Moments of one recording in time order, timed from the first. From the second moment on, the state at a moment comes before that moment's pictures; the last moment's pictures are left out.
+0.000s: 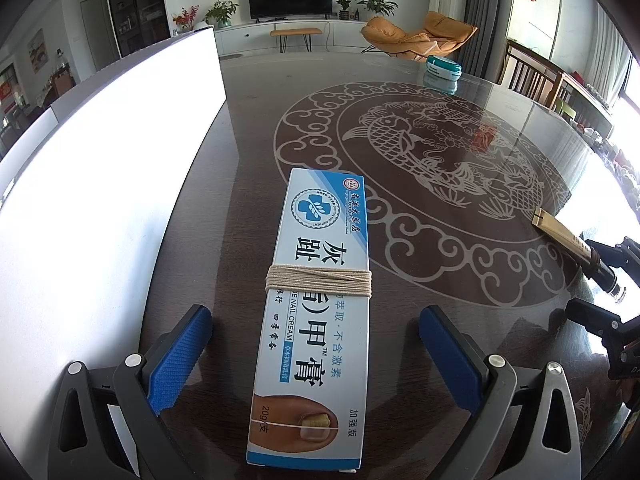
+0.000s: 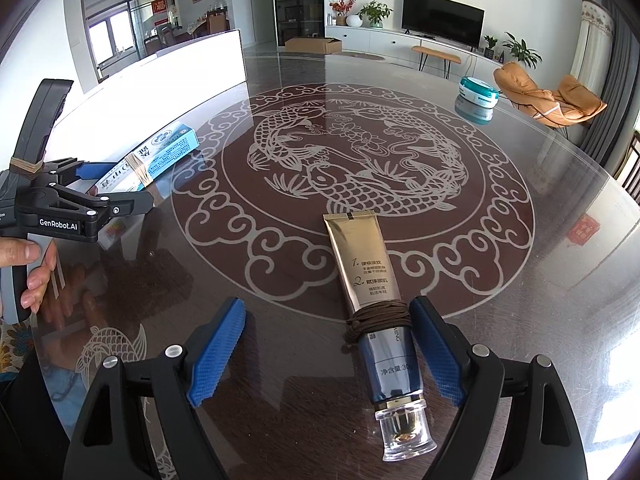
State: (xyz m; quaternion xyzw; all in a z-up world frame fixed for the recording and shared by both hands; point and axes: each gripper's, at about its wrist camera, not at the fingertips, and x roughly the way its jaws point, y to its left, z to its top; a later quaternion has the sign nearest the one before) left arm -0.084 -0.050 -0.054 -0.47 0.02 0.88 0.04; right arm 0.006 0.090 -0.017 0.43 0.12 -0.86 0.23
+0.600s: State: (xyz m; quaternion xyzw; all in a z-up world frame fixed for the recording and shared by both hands) left arm -0.083 -0.050 -0.055 -0.47 0.02 0.88 0.04; right arm 0.003 0.092 -0.019 0.43 0.11 -0.86 0.22
